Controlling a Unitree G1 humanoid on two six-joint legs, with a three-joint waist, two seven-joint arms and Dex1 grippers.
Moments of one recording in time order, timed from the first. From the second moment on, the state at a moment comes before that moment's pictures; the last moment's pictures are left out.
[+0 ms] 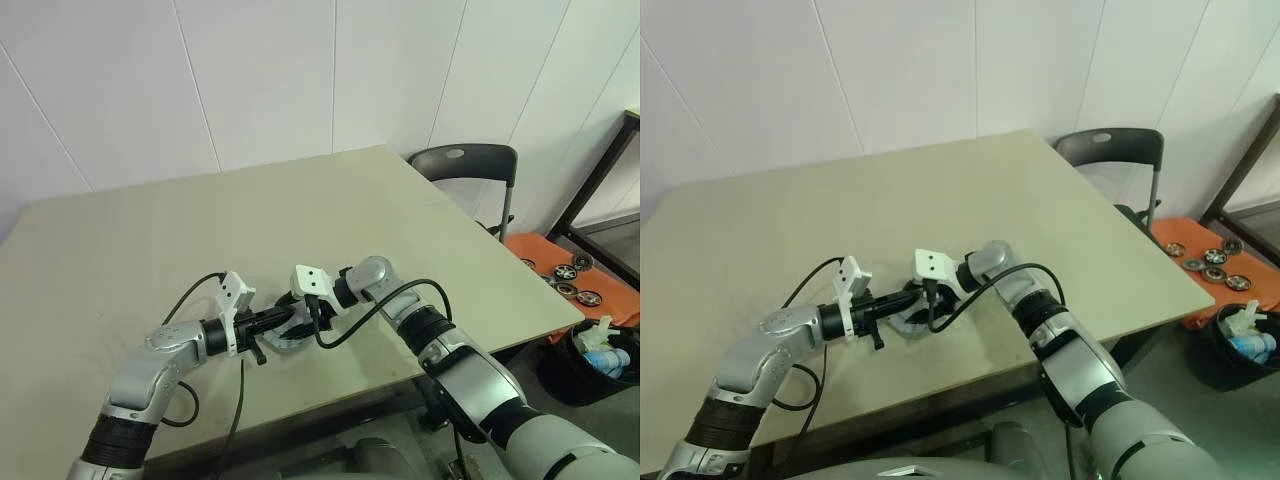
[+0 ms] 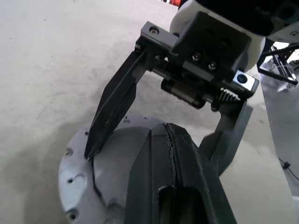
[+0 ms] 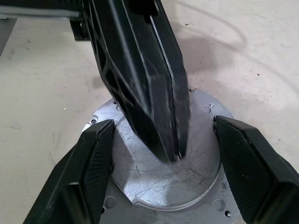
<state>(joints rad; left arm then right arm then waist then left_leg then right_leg) -0.12 0.47 -0.10 -0.15 -0.46 0.54 -0.84 -0.80 -0.14 0.47 0.78 -0.06 -0.02 1.26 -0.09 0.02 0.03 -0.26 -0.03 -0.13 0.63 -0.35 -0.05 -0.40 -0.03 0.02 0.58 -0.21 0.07</state>
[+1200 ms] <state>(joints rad) -0.16 0.51 -0.16 -0.05 -0.32 0.40 -0.90 -0.80 -0.16 0.42 0.75 -0.02 0.15 1.31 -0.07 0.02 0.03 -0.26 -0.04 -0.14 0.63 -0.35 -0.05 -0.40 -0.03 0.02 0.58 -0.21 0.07</state>
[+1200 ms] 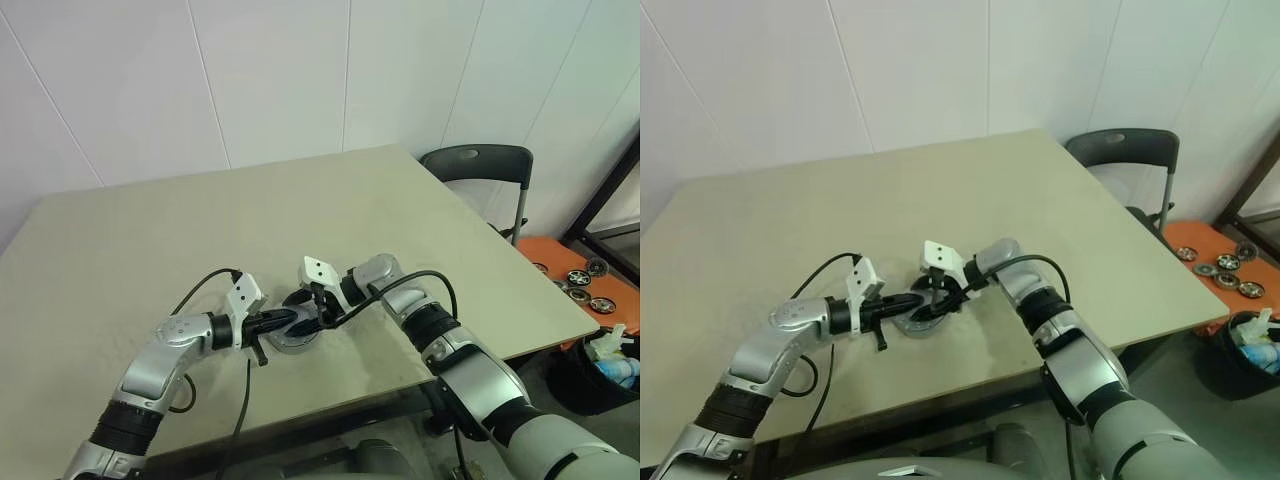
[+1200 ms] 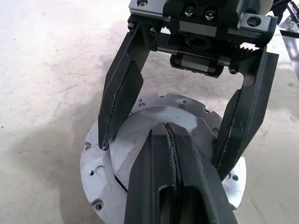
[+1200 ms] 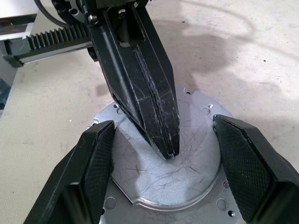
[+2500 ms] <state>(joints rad) -0.10 0.58 -0.16 -0.15 -0.34 0.39 -0.96 -0.79 -0.26 0.32 0.62 0.18 0.46 1.55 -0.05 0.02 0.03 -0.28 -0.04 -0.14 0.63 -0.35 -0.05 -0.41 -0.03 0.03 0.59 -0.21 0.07</state>
